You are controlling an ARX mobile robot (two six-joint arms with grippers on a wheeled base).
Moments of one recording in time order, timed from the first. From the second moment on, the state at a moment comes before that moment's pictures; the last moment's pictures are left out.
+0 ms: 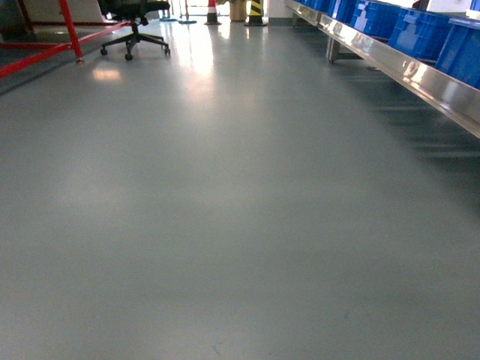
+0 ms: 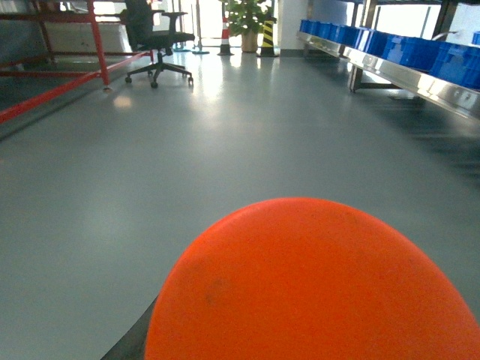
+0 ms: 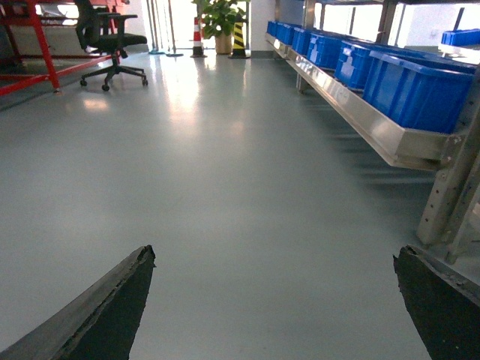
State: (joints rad) left arm 0.00 0.01 0.01 -0.01 0.00 -0.01; right arm 0.00 0.01 0.01 0.00 0.00 0.00
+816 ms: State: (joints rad) left arm 0.00 0.01 0.01 -0.01 0.00 -0.01; right arm 0.00 0.01 0.01 -0.01 0.00 0.00
